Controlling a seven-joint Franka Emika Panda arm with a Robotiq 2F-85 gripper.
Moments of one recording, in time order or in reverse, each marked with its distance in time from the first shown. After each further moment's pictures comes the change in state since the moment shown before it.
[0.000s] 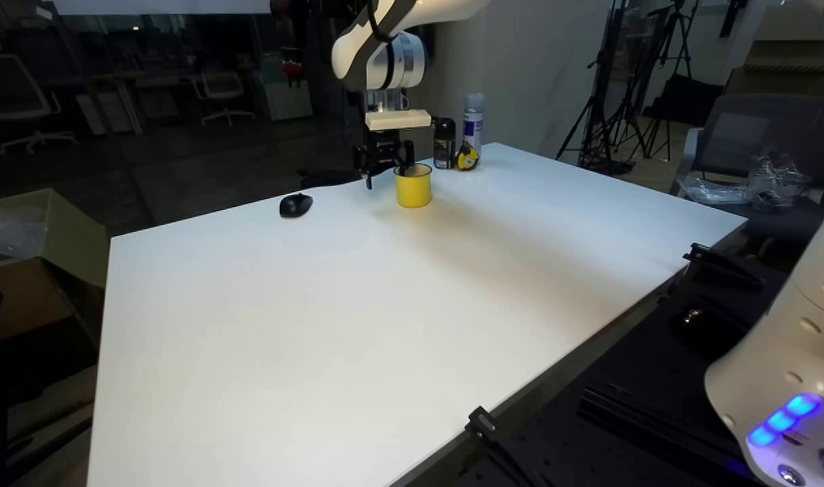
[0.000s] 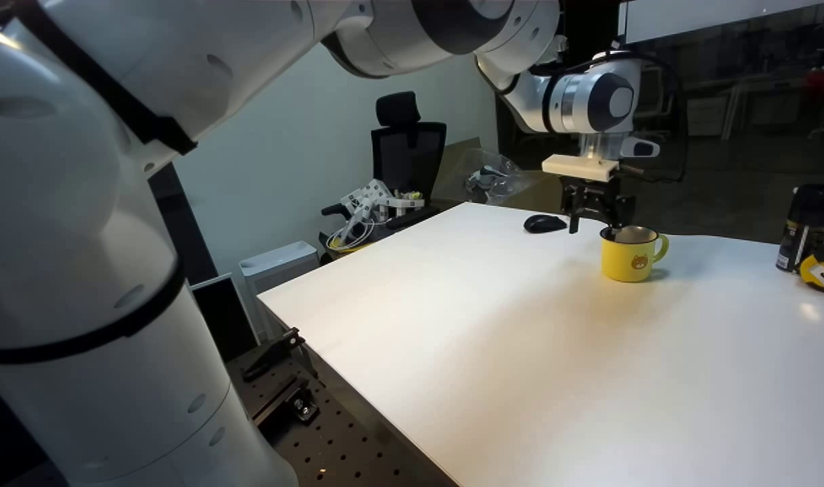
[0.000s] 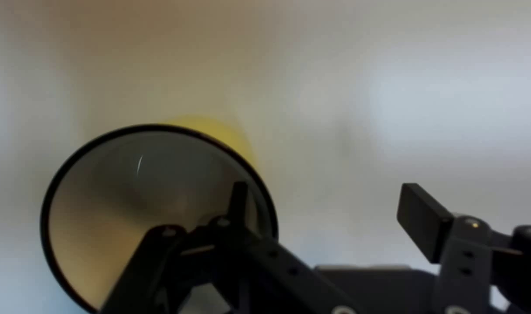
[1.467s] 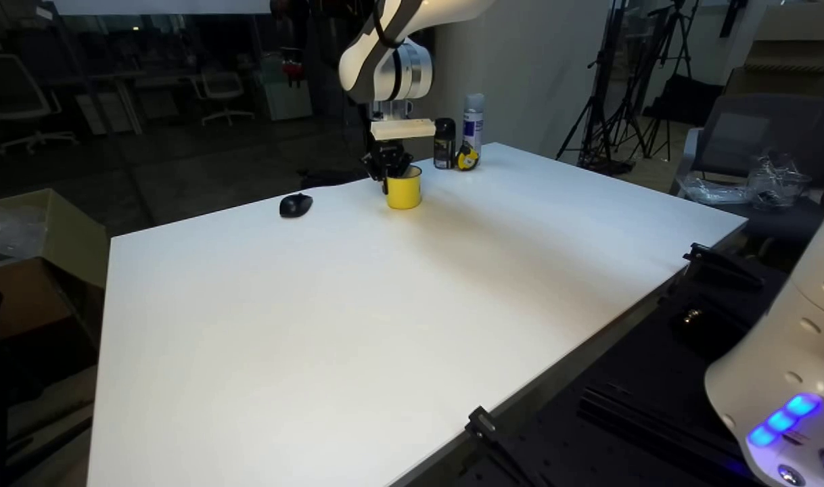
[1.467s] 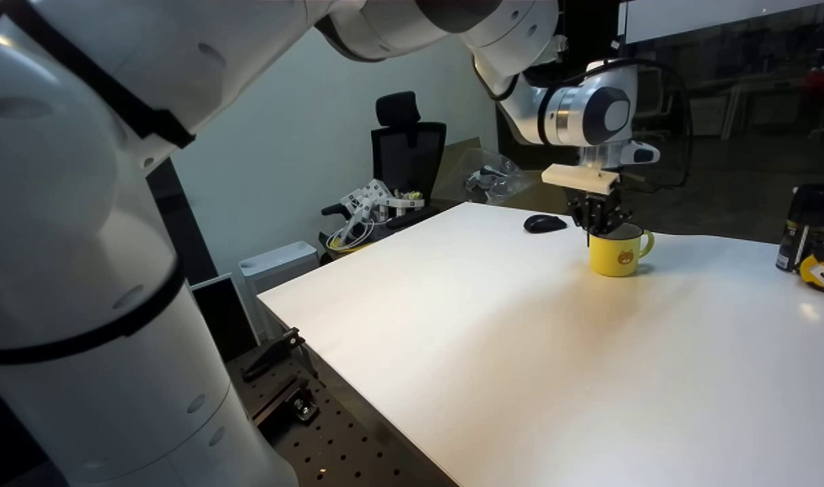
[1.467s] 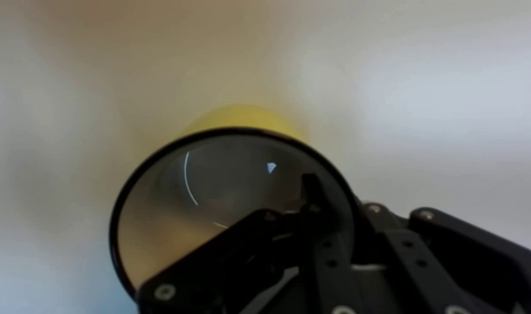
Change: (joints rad) arm -0.006 -0.054 0.006 -0.151 -0.002 0.189 -0.023
